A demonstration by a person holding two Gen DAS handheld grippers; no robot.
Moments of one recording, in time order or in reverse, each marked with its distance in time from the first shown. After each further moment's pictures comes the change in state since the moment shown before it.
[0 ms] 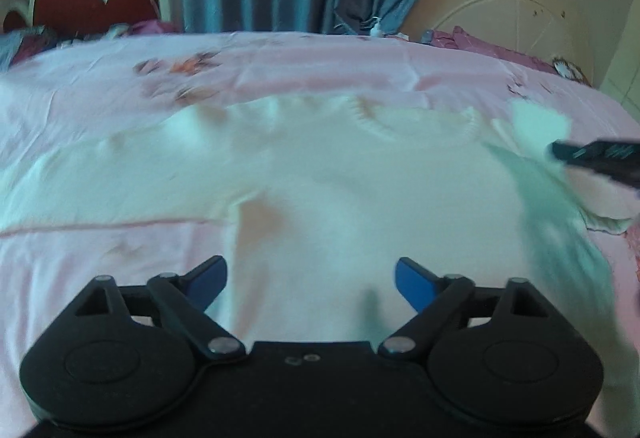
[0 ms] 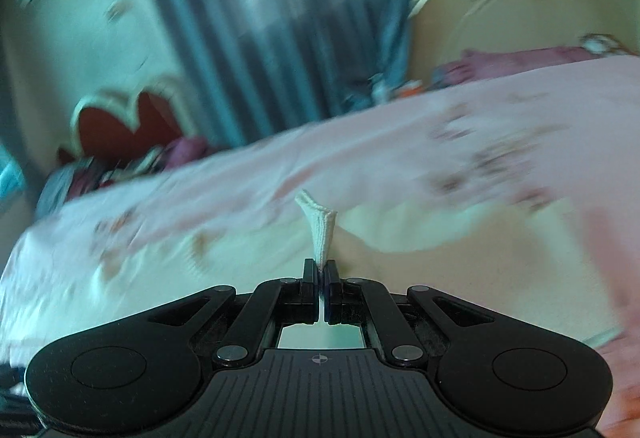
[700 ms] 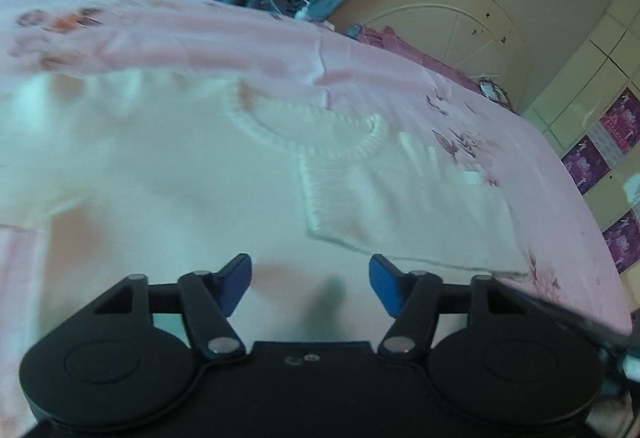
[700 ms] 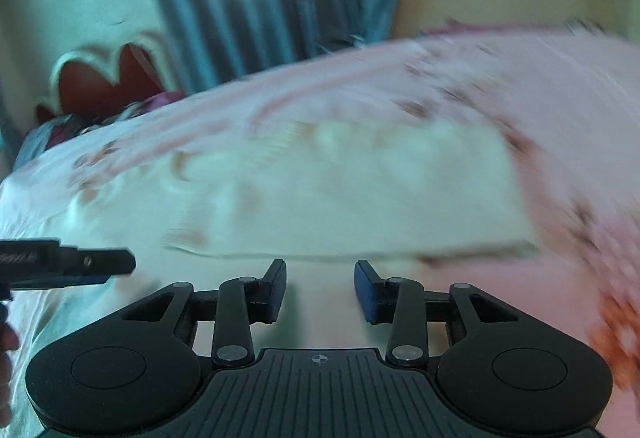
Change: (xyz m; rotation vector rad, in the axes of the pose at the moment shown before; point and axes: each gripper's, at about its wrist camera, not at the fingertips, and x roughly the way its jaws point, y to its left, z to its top) left arm 0.069 -0.054 0.038 -0.098 0.059 -0.329; right arm -0.026 -0.063 -0.035 0.107 0.089 -0.138
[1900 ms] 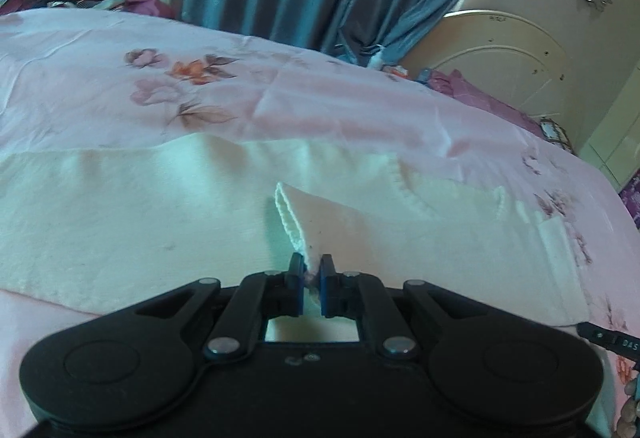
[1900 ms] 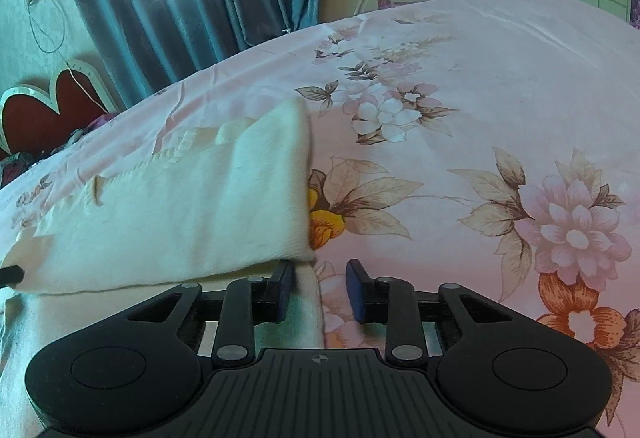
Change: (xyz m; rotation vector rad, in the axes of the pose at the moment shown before) left arm -0.034 0.101 0.026 -0.042 -0.125 0.185; right arm 0.015 -0.032 0.006 0.079 -0.006 -0.115
